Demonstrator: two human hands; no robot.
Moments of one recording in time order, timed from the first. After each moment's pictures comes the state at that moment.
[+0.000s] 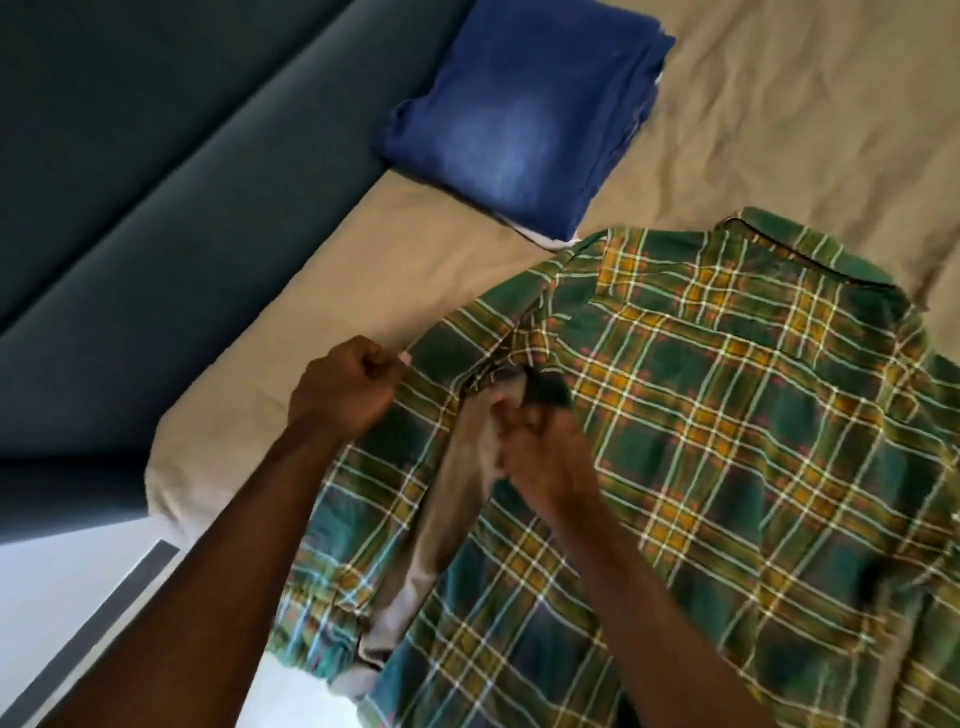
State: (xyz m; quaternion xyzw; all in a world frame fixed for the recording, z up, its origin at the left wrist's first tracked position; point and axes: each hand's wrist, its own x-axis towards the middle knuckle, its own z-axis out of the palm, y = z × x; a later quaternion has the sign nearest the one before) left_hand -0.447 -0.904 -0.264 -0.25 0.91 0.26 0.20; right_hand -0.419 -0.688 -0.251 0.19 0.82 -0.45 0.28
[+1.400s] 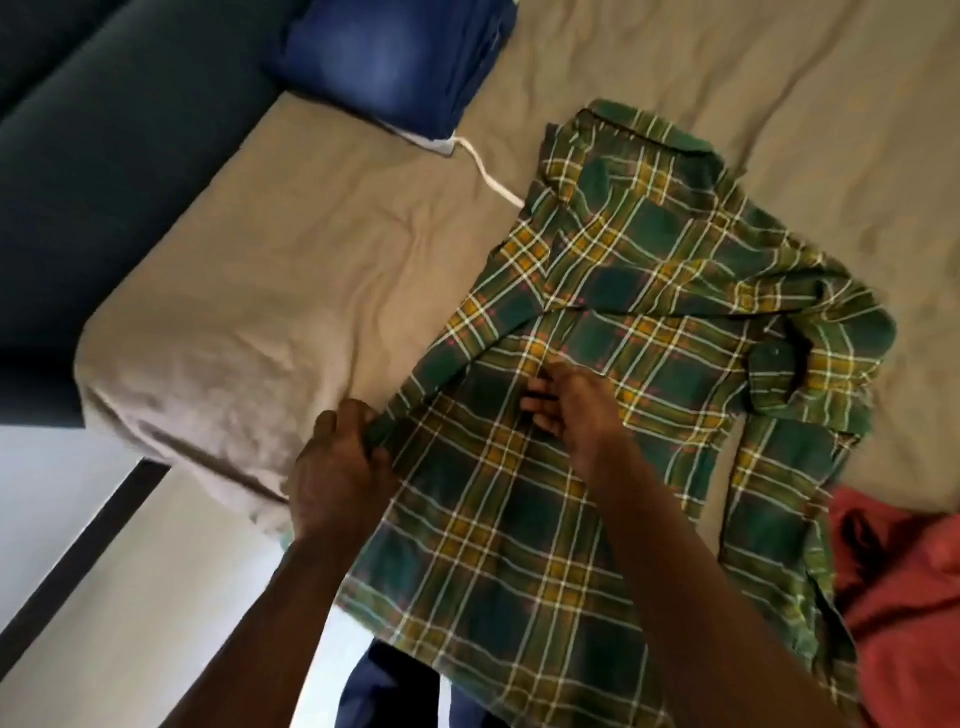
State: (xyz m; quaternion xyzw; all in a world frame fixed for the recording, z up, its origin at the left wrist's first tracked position) left_hand -0.218 -0.765 -0.256 -0.16 0.97 0.16 0.09; right_hand -0.305 -0.536 -0.249 0.42 0.59 -0.65 0.24
